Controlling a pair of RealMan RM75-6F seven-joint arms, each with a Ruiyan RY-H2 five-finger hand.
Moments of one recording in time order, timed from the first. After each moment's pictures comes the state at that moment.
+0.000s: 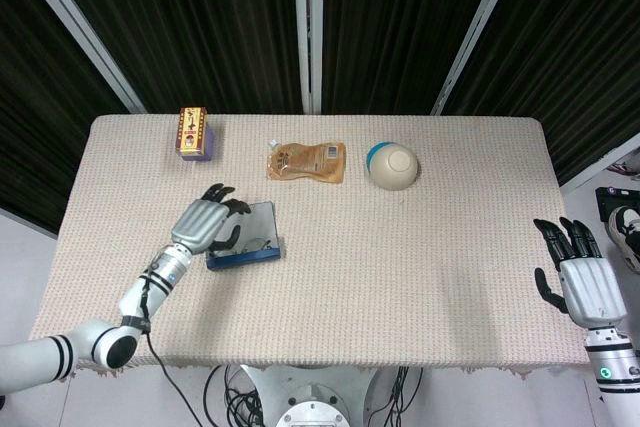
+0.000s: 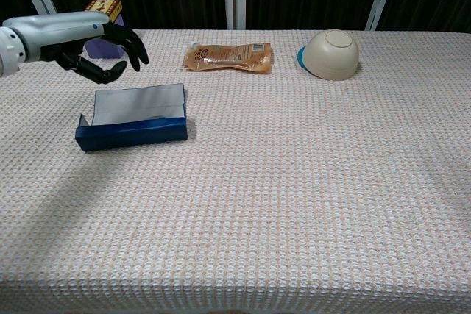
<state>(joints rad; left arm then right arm) -0.77 -1.41 -0.11 -1.54 1.18 0.91 0.08 0.14 -1.13 0.06 -1.55 -1.53 1.44 0.02</state>
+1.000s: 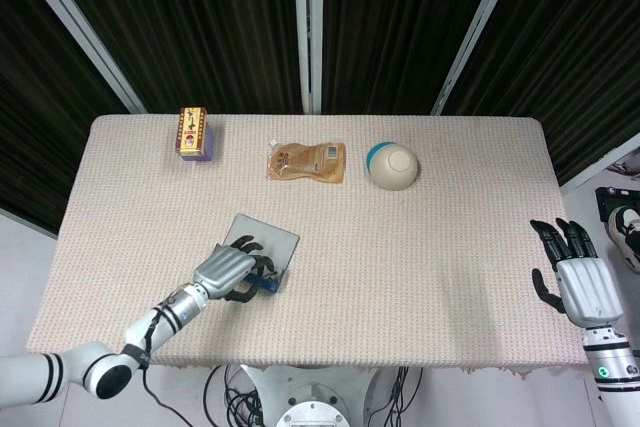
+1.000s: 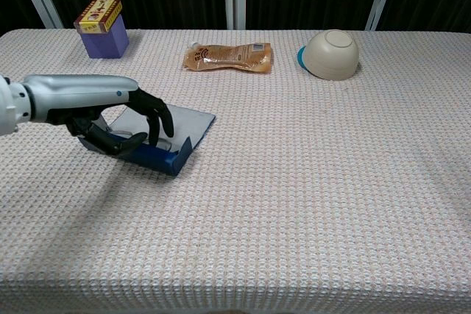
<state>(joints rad) -0.77 -1.33 -0.02 -1.74 1.22 0.79 0.15 0.15 -1.13 0.06 -1.54 -1.53 1.43 0.03</state>
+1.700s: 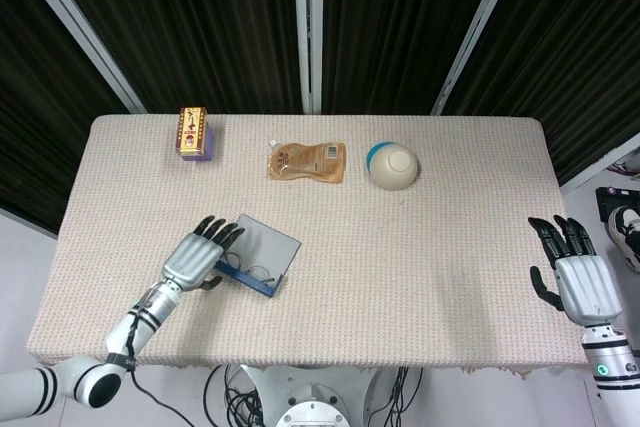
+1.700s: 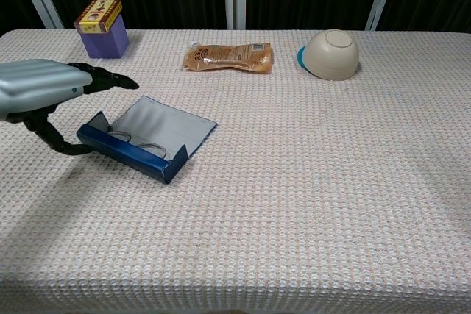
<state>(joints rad) -0.67 -1.41 0.00 -1.58 1.22 0.99 0.40 0.15 -1.13 0.06 -1.55 -1.54 1.44 0.03</state>
